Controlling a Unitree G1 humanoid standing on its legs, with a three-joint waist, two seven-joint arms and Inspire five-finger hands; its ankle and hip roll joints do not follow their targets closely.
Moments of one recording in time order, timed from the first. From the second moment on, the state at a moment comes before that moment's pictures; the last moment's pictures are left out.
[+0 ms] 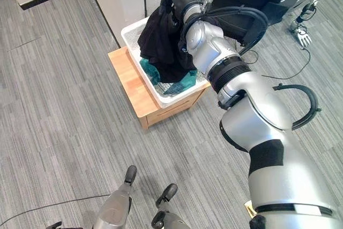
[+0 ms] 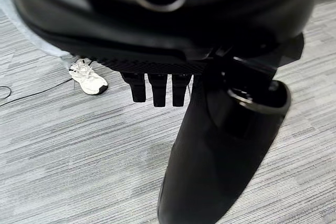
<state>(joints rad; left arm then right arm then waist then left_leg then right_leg) 0.04 0.29 0.00 1.23 -0.28 0.00 0.30 -1.58 -0.49 0.93 1.01 0.00 0.13 -0.15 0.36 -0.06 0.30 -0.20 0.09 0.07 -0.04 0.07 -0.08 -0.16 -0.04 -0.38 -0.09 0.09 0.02</state>
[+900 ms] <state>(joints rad) 0.03 0.29 0.00 1.21 -0.32 0.00 0.30 -1.58 -0.55 0.95 1.16 -0.06 0.15 -0.13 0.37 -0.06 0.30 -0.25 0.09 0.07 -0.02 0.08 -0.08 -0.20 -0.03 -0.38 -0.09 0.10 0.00</state>
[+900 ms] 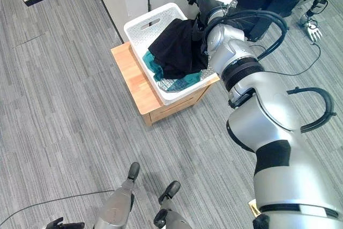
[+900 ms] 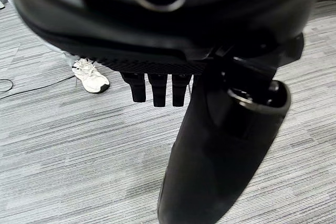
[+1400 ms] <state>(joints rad) -0.03 0.30 0.04 1.25 -0.31 0.01 0.30 -1.80 -0.64 1.07 0.96 -0.02 0.13 -0.14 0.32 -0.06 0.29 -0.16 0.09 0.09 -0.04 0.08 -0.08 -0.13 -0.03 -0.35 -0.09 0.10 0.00</state>
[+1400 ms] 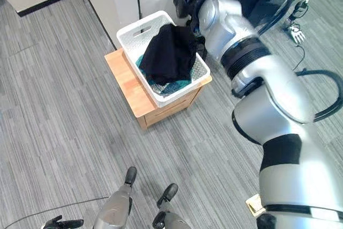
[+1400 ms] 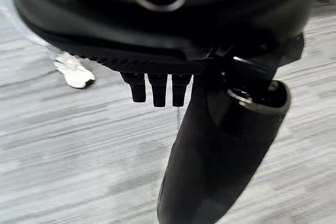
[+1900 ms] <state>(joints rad) 0.03 0.30 0.16 1.25 -0.27 0.05 0.30 -1.62 -1.37 0.89 0.33 0.35 -0.09 -0.19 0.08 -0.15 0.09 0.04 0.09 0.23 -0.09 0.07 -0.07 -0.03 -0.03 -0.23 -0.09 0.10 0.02</state>
